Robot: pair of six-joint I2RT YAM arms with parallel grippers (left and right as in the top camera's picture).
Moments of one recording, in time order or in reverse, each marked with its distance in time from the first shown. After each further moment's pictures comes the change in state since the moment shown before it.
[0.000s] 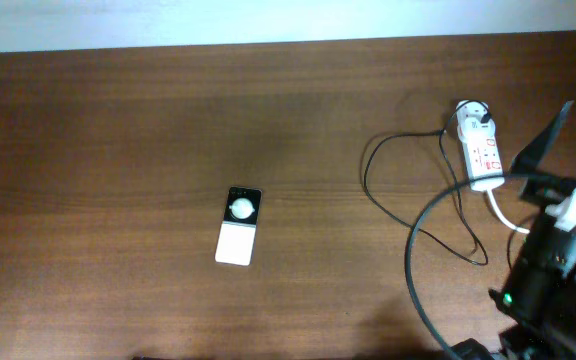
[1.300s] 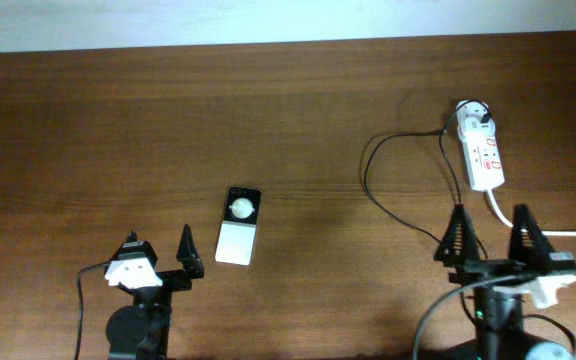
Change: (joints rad) left arm 0.037 -0.139 -1.449 1.464 0.373 0.386; right arm -0.116 -0.607 -0.544 -0.401 -0.498 0.903
